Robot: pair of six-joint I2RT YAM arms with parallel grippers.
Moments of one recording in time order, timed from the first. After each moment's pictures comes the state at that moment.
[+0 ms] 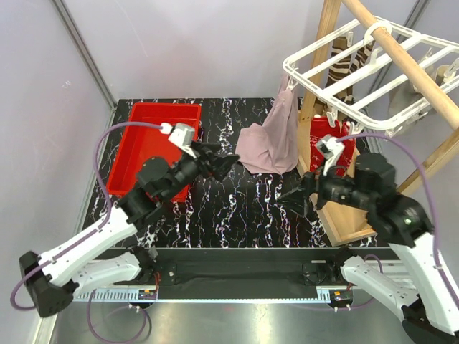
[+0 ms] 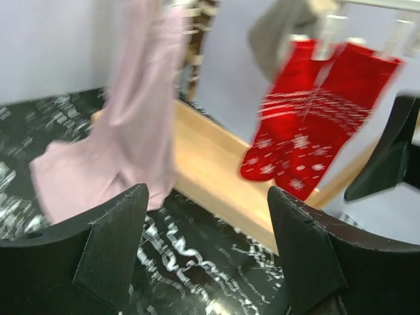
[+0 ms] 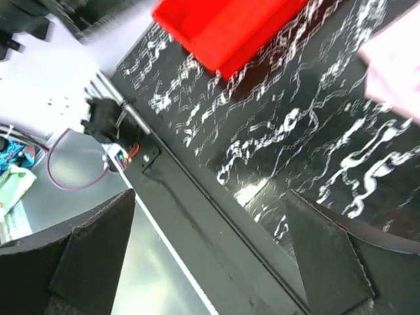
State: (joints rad) left arm -0.87 0.96 0.91 0.15 -0.03 -0.37; right arm 0.53 0.77 1.29 -0.91 -0.45 0.28
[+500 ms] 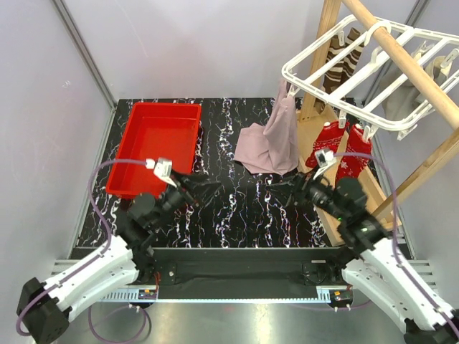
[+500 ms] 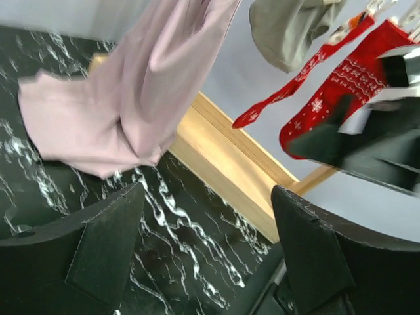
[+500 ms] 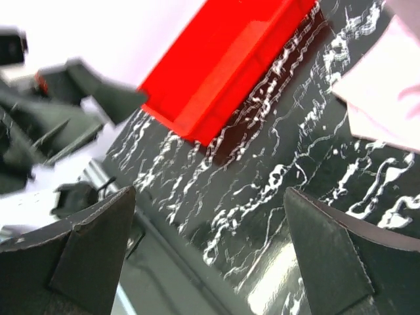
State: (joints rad) left arm -0.72 0.66 0.42 0.37 0.06 -0.62; right arm 0.53 0.60 0.70 -0.23 -0.29 0.53
